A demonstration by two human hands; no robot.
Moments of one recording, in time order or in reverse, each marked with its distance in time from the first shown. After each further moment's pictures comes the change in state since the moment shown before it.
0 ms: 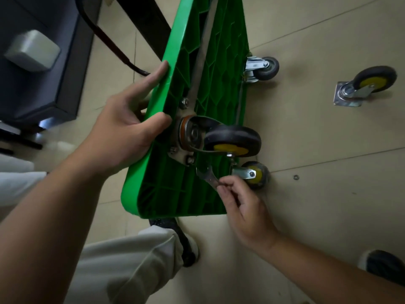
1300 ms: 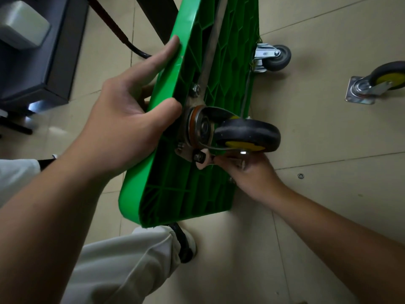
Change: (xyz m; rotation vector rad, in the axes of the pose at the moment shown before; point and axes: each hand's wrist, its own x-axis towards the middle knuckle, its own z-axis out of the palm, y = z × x) left_hand 0.001 -0.007 0.007 -0.063 0.076 0.003; right_hand 0.077 0.008 -0.014 -0.029 -0.135 0.214
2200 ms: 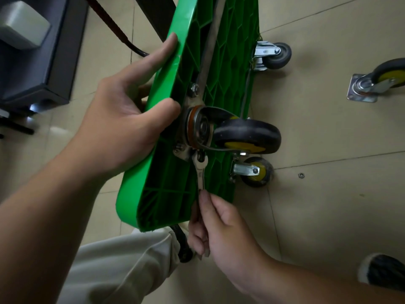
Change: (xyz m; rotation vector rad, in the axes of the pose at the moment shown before) left_hand 0.001 0.004 0.004 -0.010 -0.020 0.009; right_hand -0.087 -0.053 0.053 0.756 -0.174 0.432
